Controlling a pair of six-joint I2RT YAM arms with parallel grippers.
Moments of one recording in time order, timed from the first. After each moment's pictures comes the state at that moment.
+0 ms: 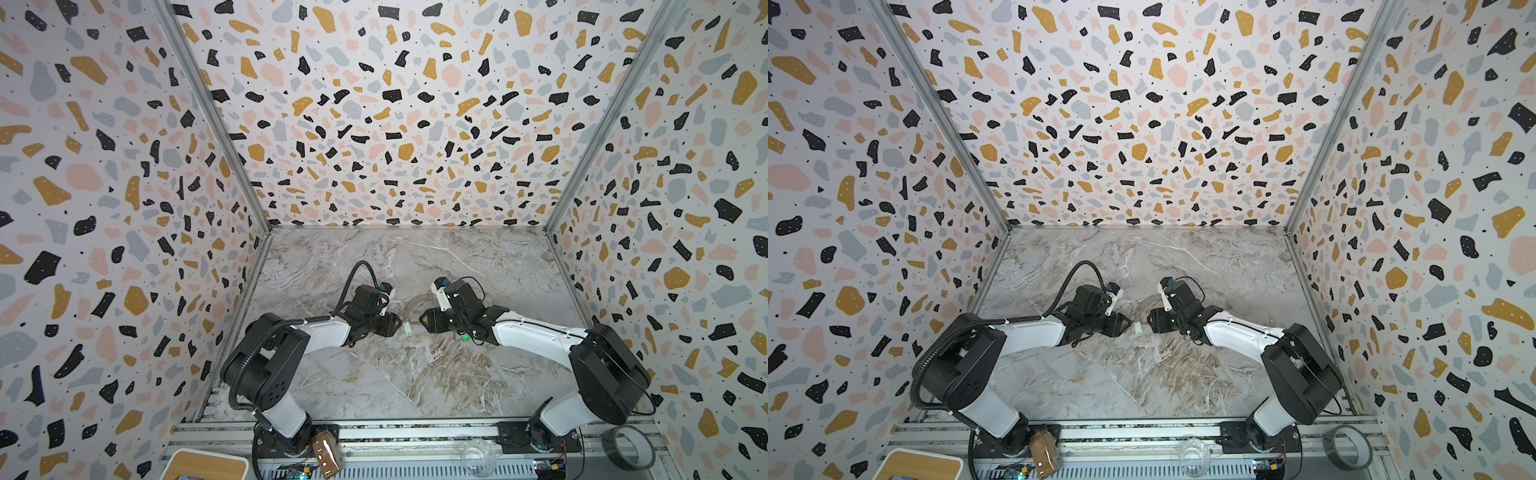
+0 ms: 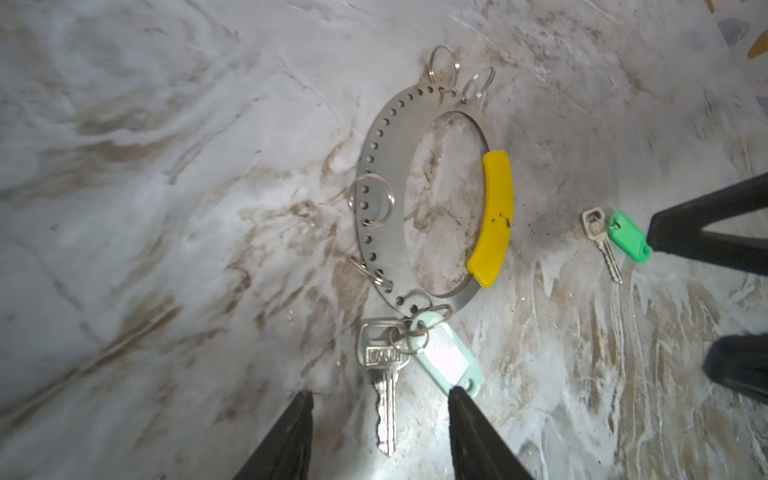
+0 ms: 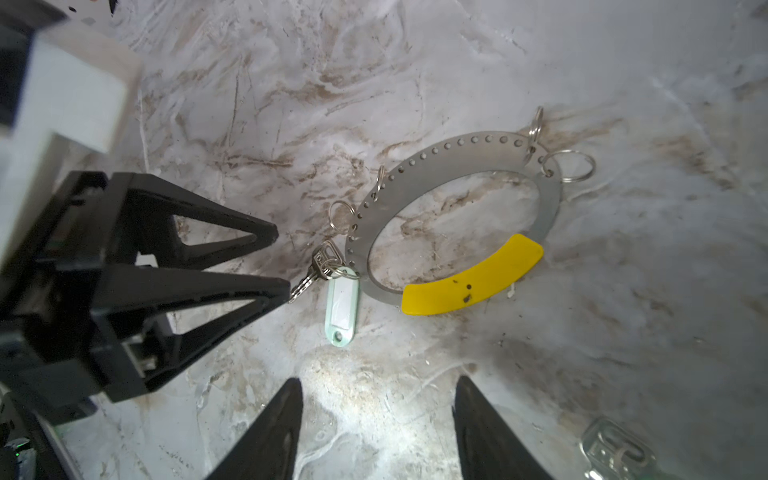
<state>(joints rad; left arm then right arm) -0.54 1.65 0.73 0.08 0.29 -0.20 0.69 1.52 0.83 -0.11 -0.15 0.45</state>
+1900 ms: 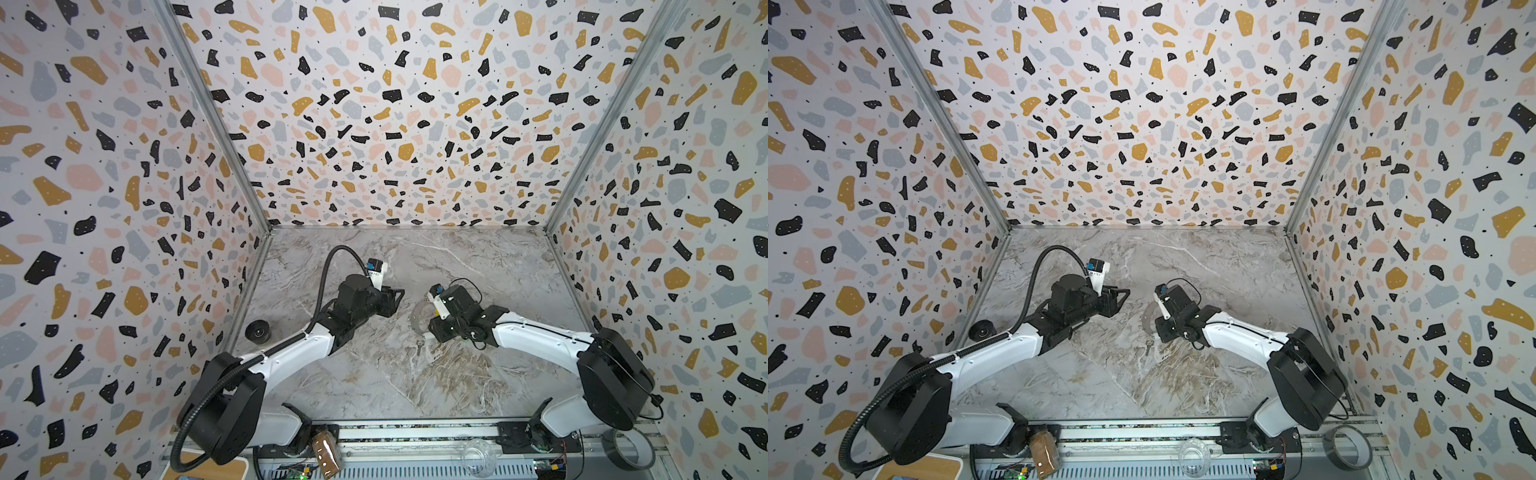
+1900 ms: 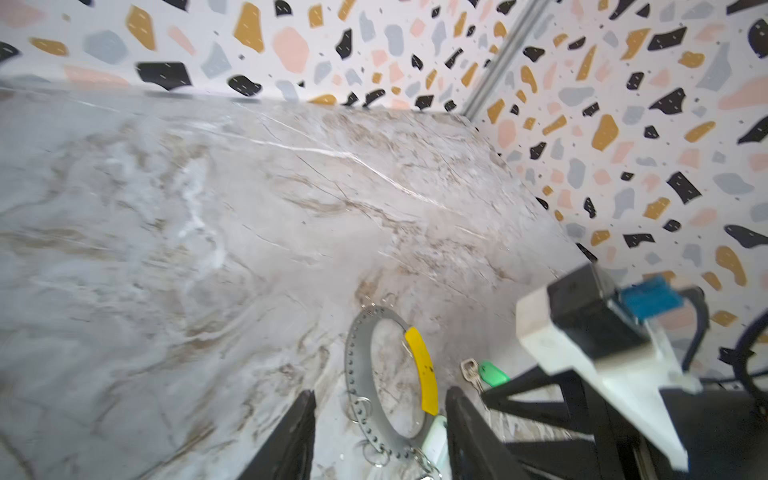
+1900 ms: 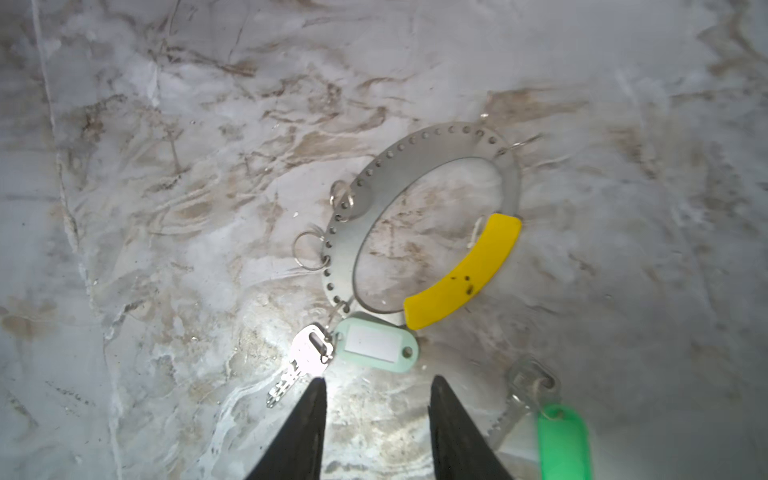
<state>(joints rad) -0.55 1.34 0.72 0.21 0.18 -0.32 0.77 1.53 0.89 -0.33 -0.02 0.24</state>
